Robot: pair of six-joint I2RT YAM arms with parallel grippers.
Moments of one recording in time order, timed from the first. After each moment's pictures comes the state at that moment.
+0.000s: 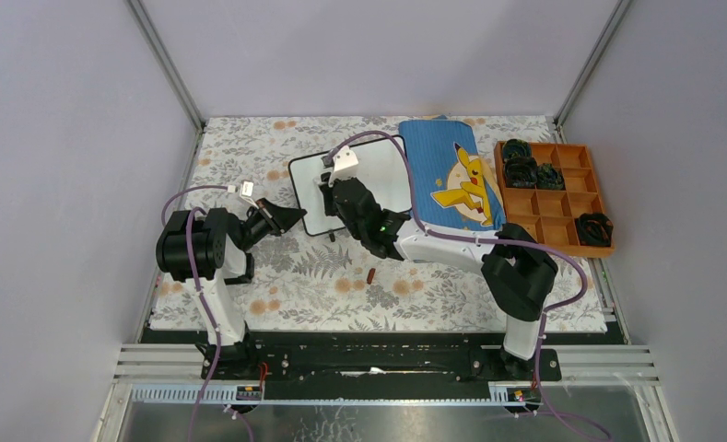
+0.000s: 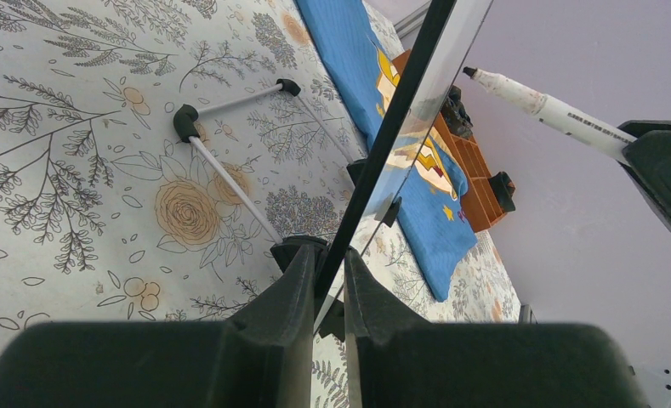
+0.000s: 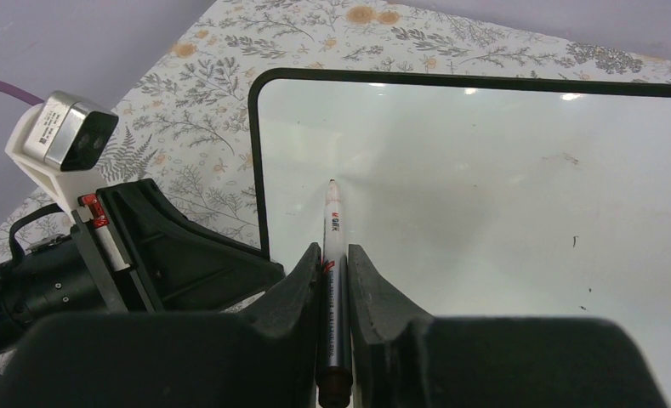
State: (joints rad) left arm 0.14 1.93 0.40 1.53 0.82 -0.88; right arm 1.00 1.85 1.32 0.30 0.48 0.23
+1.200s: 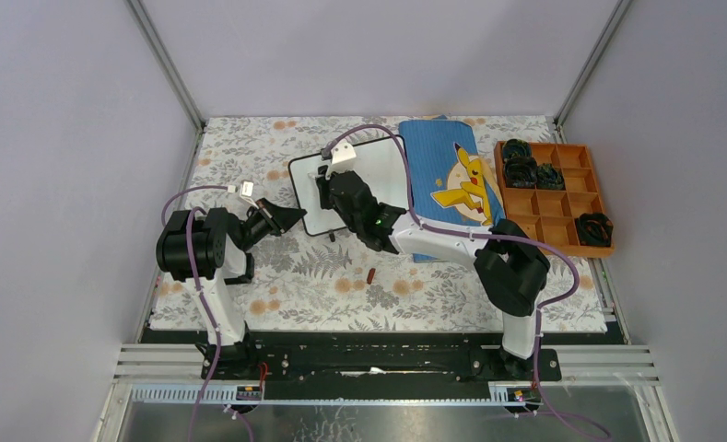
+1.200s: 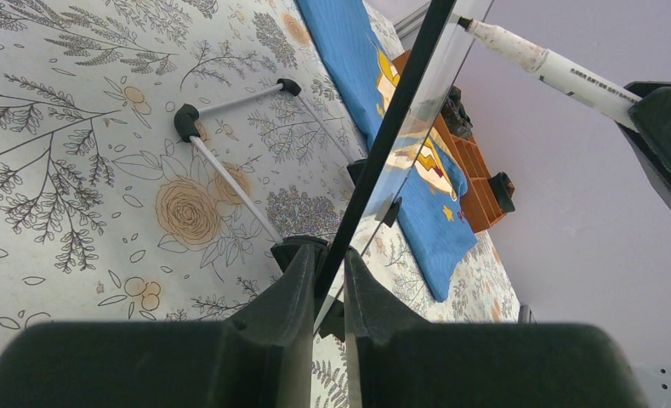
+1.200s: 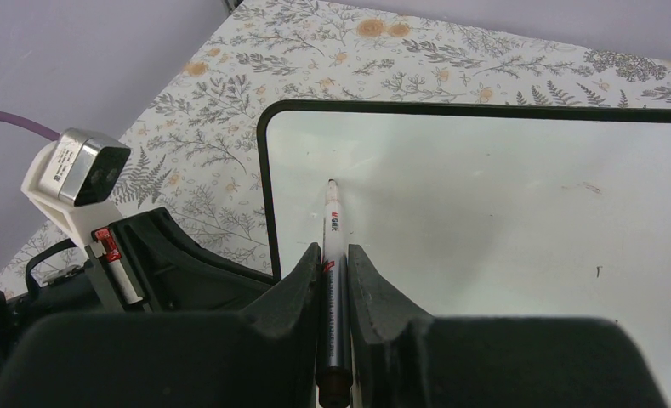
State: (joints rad) left arm 0.14 1.93 0.40 1.53 0.82 -0.88; right arm 0.98 1.90 1.39 0.29 0.45 0.26
